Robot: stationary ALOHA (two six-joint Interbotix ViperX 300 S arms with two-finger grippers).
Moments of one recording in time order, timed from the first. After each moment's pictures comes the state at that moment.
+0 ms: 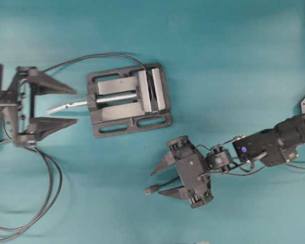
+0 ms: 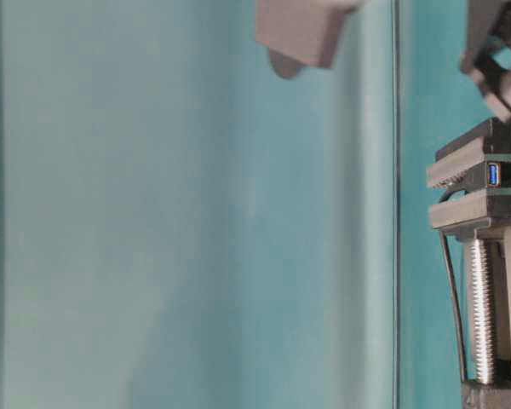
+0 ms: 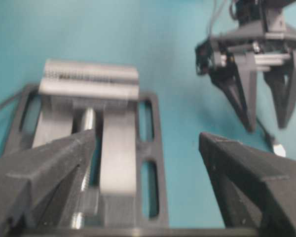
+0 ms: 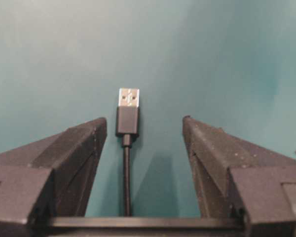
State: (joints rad) left arm 0.00 -0.61 1.31 -0.08 -0.40 -0.09; right arm 0.27 0.34 0.76 -0.10 -0.70 0.02
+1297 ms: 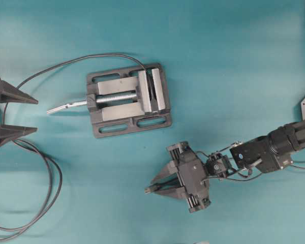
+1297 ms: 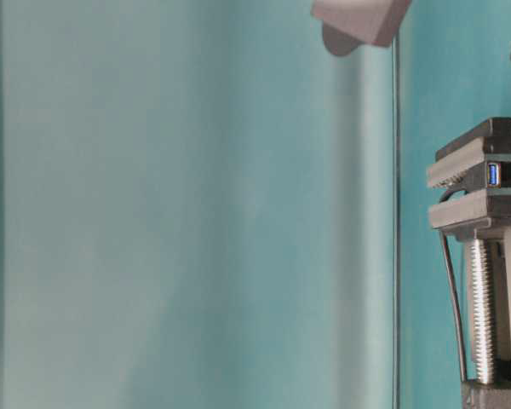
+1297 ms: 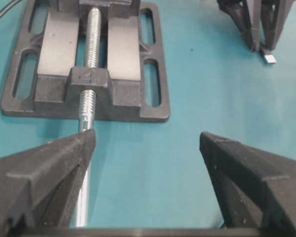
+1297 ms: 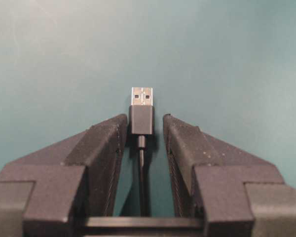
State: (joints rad) left arm 0.01 -1.14 1.51 -0.08 -0.01 -0.09; right arm 0.31 0.40 0.76 -0.08 -0.66 0.06
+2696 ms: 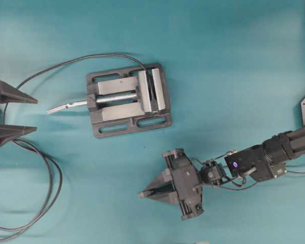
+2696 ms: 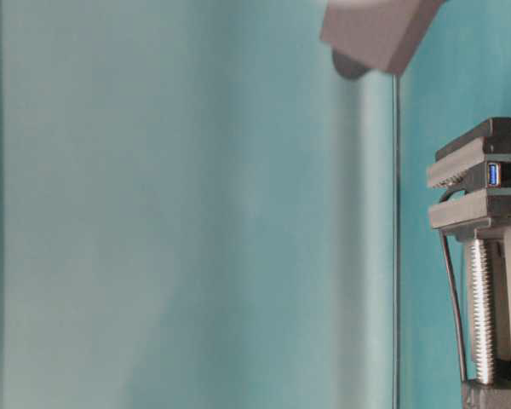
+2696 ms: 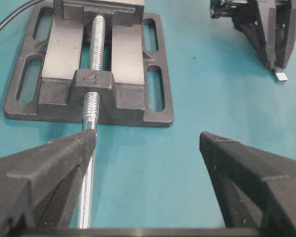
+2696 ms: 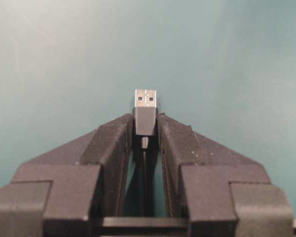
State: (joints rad) left arm 0.01 -1.14 1.58 -0.08 -0.13 -0.09; right arm 0.34 0.44 0.69 0.05 -0.69 0.05
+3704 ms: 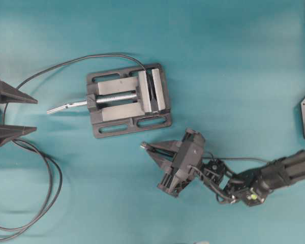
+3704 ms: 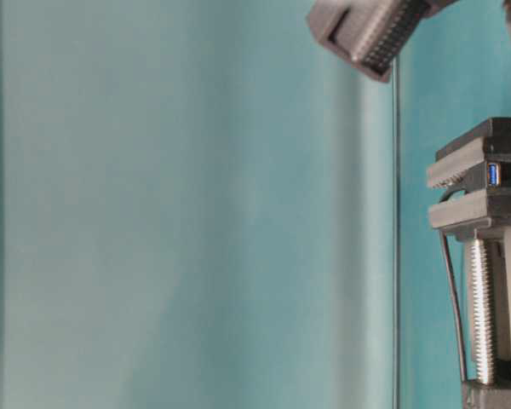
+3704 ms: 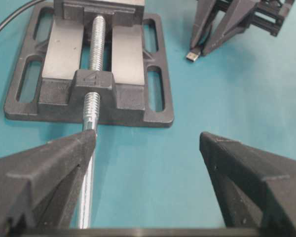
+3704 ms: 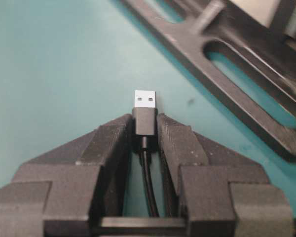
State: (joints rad) left arm 0.01 -1.14 1.58 -0.08 -0.13 -0.09; right arm 0.50 0.52 0.57 1.33 -1.05 -0.50
